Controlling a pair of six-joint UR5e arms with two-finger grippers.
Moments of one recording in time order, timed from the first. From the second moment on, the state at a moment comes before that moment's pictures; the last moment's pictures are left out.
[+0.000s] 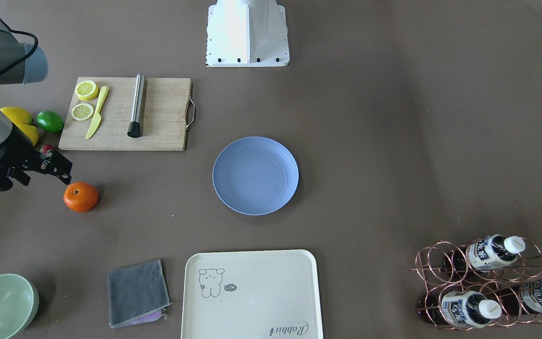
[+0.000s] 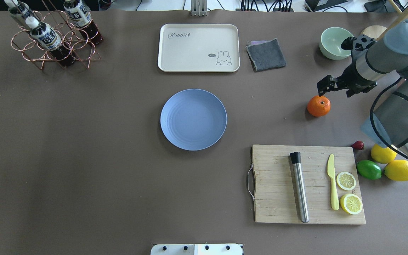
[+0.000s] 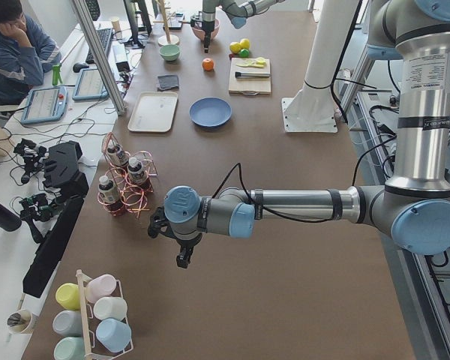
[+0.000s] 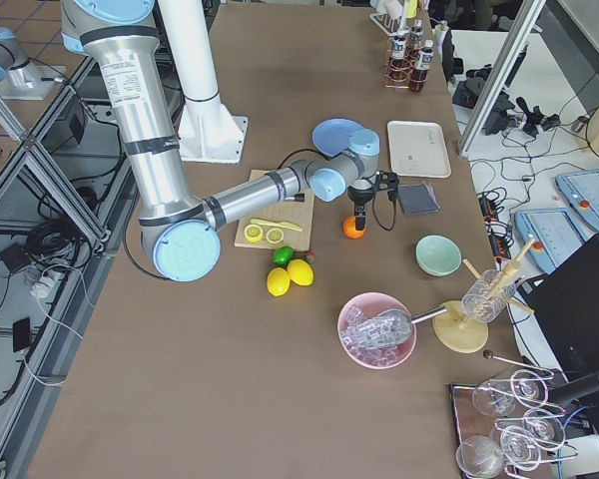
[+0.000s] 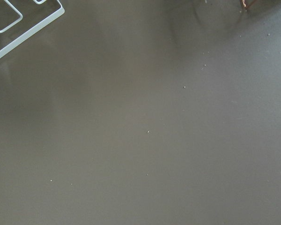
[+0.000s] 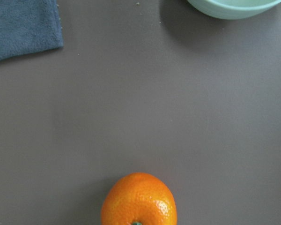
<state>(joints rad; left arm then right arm) -1.54 -1.54 -1.56 -1.74 -2.43 0.11 0.95 -1.29 1.62 -1.30 2.11 0.87</state>
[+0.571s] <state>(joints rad) -1.54 -1.54 -1.56 -1.74 -2.44 0.11 0.91 -1.25 1.54 -1.27 2.08 0.88</state>
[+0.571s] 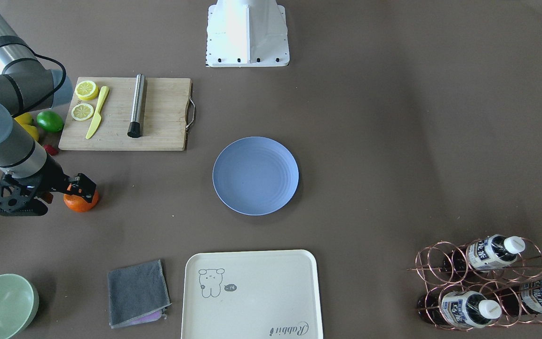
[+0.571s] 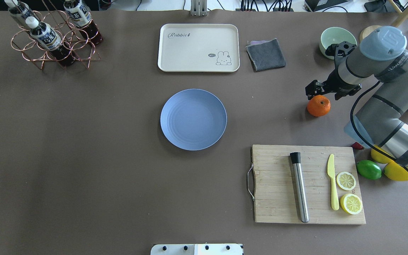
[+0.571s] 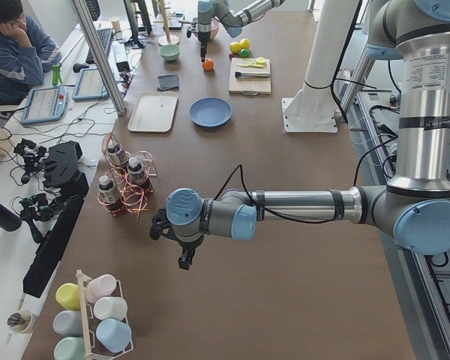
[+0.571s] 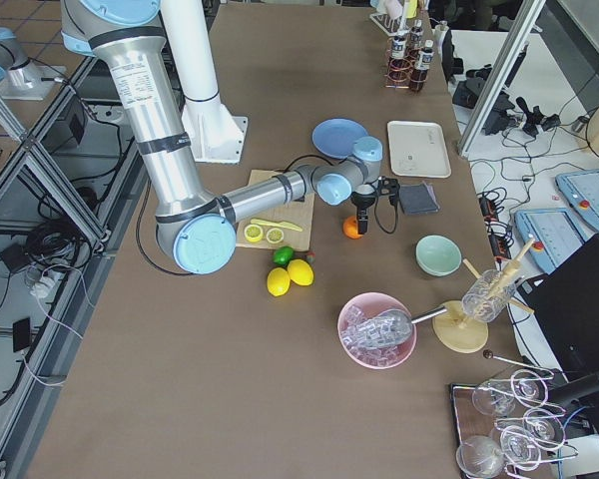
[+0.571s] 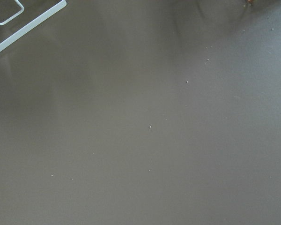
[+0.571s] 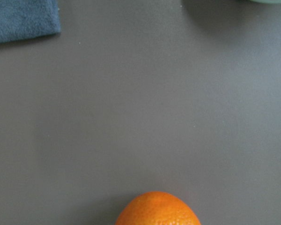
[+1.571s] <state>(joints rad) -1.54 -1.53 -1.56 -1.74 -2.43 0.11 0.85 -1.26 1.52 -1.27 2.03 0.88</state>
